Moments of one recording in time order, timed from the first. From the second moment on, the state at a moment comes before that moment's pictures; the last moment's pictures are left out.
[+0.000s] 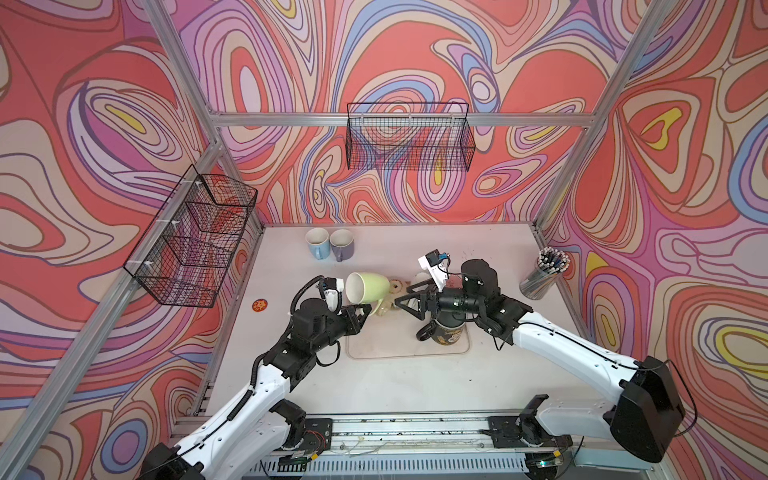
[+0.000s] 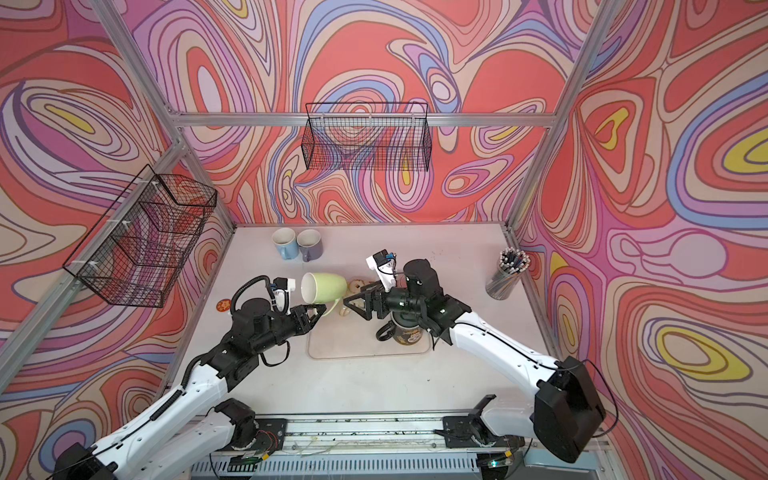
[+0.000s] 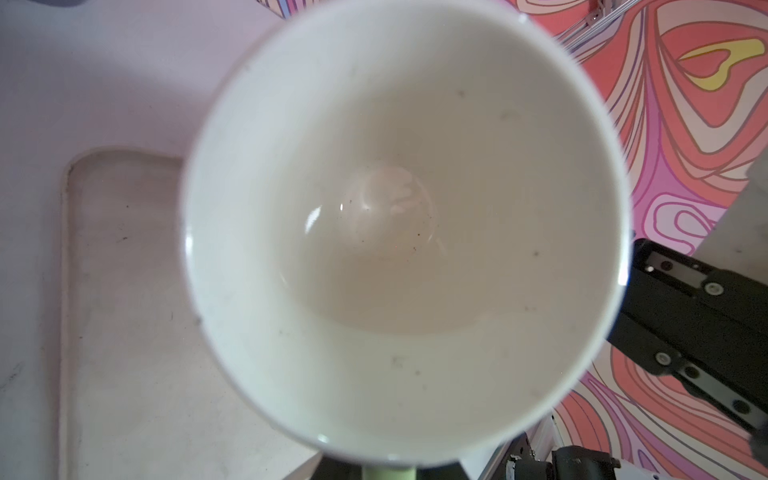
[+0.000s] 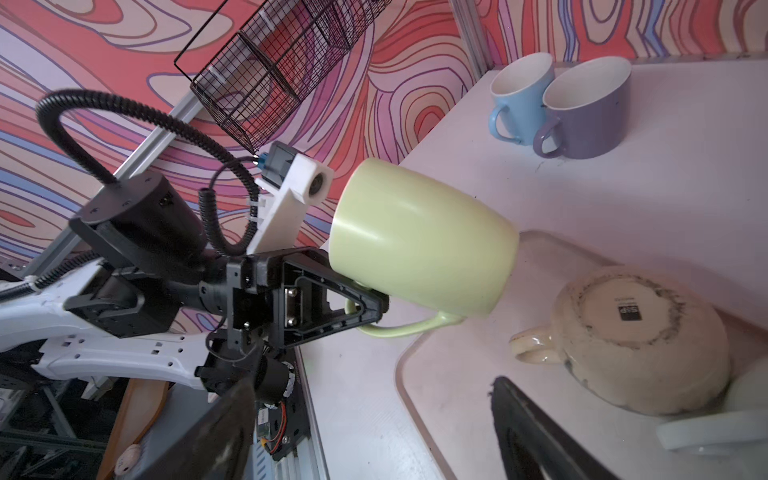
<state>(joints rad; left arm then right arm) -0.47 0.85 0.54 -0.06 0.27 -0.74 0.64 1.27 0.92 0.04 -0.59 0.42</state>
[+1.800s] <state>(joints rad) -0.40 2.15 1.95 -0.81 -0.21 -0.24 0.64 1.37 0.84 -0.06 -0.29 0.44</state>
